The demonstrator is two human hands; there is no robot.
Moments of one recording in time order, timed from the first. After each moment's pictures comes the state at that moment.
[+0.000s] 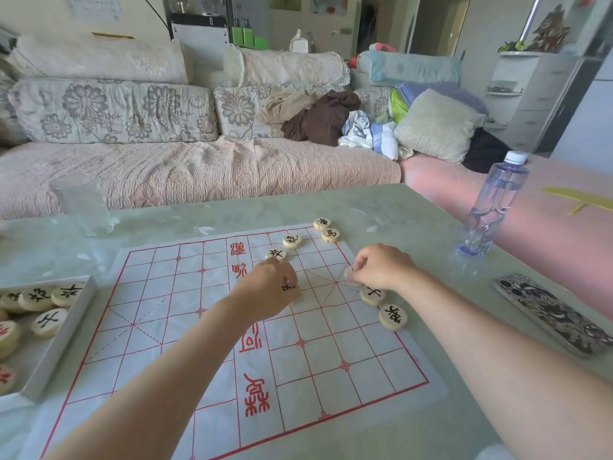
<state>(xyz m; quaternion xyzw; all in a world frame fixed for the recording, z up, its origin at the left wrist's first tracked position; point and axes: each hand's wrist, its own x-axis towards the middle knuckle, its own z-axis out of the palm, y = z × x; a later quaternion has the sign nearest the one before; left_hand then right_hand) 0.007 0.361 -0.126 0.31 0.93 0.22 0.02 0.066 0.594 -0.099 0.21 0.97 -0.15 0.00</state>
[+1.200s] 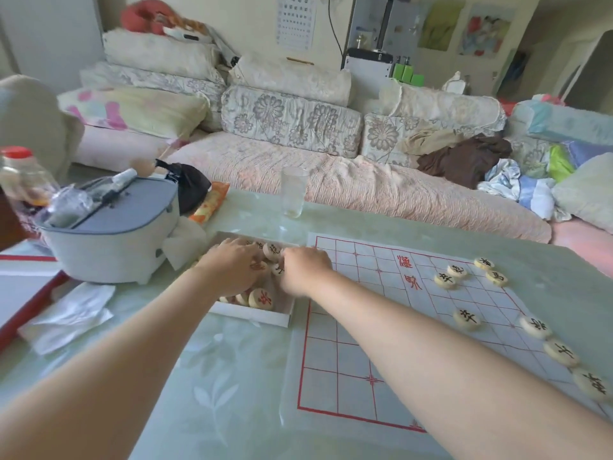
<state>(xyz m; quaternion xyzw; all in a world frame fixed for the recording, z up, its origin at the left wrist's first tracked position) 0.002 -0.016 -0.107 0.11 0.99 0.10 -0.07 -0.013 0.147 -0.101 -0.14 0.99 -0.02 -0.03</state>
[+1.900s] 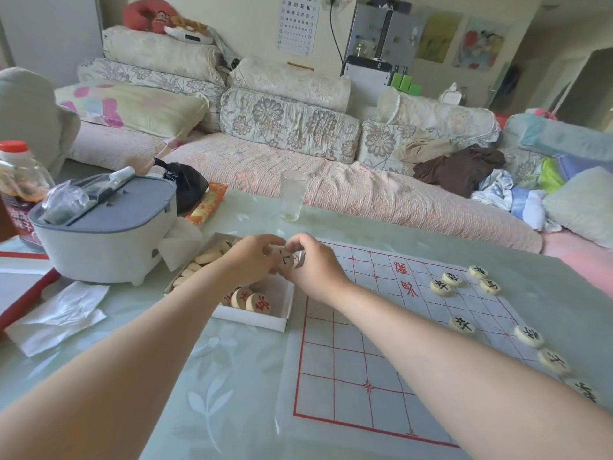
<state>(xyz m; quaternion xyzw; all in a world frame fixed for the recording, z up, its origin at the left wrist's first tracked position) -0.006 0.014 -0.093 0.06 0.92 0.38 -0.02 -0.002 0.172 -0.099 -0.17 0.91 -0.38 -0.08</state>
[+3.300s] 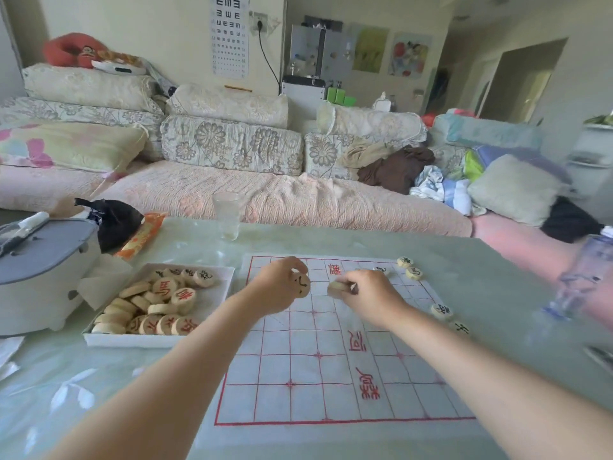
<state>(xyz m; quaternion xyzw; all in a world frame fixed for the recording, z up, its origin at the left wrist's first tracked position) 0.034 0.175 -0.064 0.14 0.91 0.39 0.03 0.061 0.386 -0.078 -0.08 0.96 -0.25 -0.11</state>
